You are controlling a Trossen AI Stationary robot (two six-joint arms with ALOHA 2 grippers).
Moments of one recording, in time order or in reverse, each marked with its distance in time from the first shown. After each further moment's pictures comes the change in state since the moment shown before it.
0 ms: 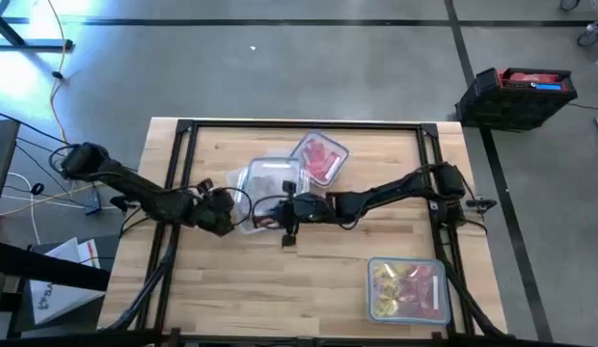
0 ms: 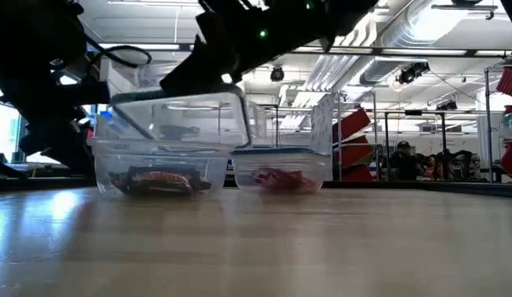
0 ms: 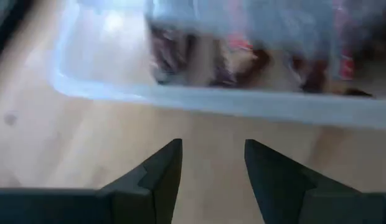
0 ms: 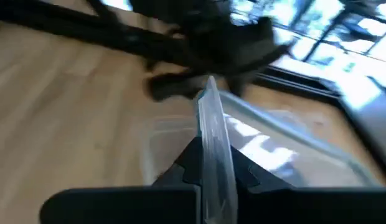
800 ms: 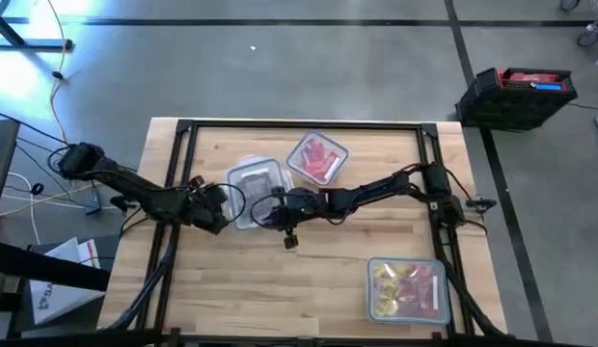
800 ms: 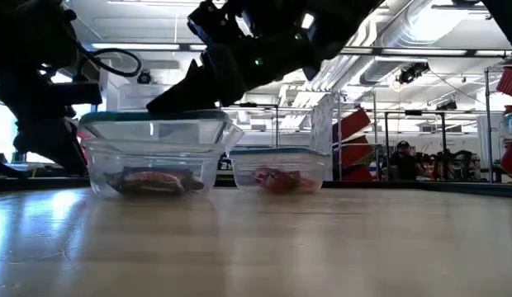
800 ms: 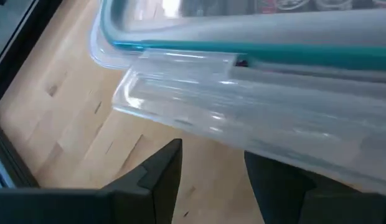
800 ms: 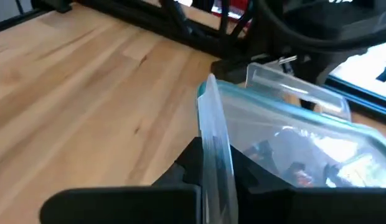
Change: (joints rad) left arm -0.004 -0.068 0.000 -0.179 -0.012 -0.119; right arm -0.074 0.078 0.028 0.020 -0.264 -0.114
